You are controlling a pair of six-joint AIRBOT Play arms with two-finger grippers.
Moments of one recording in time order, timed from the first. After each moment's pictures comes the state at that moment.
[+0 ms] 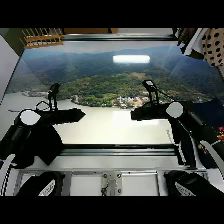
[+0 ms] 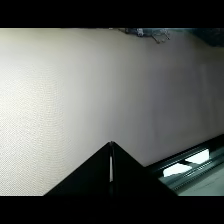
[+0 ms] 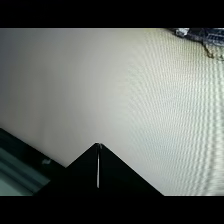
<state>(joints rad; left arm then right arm) -0.12 -0.91 0.71 0.84 -0.91 -1.36 0.35 -1.08 0.90 -1.05 0.90 1.44</state>
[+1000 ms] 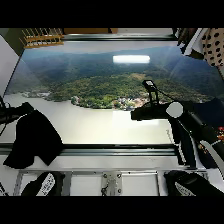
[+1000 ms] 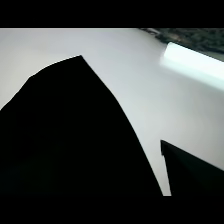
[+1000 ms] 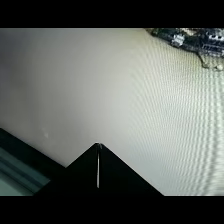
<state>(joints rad) 0.50 -0.96 0.82 1.41 -0.86 -1.38 0.35 -1.08 0.90 -1.05 0.89 1.44</state>
